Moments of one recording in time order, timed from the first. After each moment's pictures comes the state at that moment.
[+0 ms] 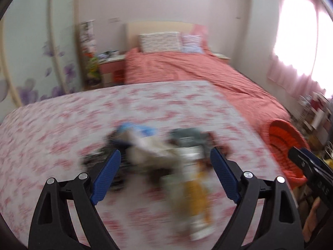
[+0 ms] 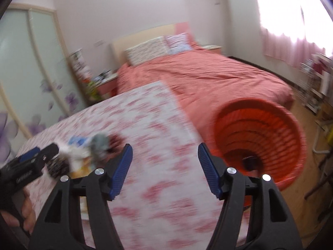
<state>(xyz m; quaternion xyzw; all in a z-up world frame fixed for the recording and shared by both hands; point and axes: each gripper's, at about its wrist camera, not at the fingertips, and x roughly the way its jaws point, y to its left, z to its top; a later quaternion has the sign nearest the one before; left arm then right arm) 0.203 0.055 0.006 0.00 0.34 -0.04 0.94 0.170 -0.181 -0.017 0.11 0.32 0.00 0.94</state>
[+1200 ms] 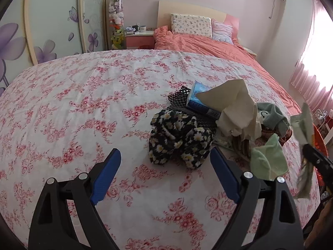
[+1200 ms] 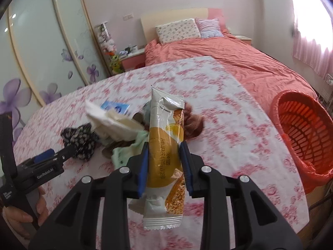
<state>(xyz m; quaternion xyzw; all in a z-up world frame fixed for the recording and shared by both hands) 0.207 0.148 -0.063 -0.05 0.40 0.01 0.92 0.196 -0.102 -0.048 0.08 0.36 0.04 0.93</state>
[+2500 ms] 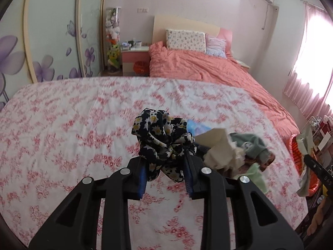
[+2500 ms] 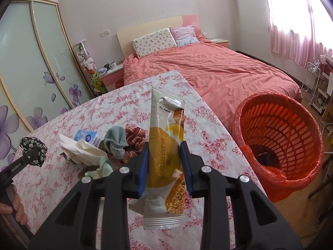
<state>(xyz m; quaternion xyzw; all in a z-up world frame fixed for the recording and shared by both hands) 0.208 0.150 -0.002 -0.05 0.35 -0.01 0.93 0.195 -0.161 -0.024 0.12 0.33 -0.01 0.94</state>
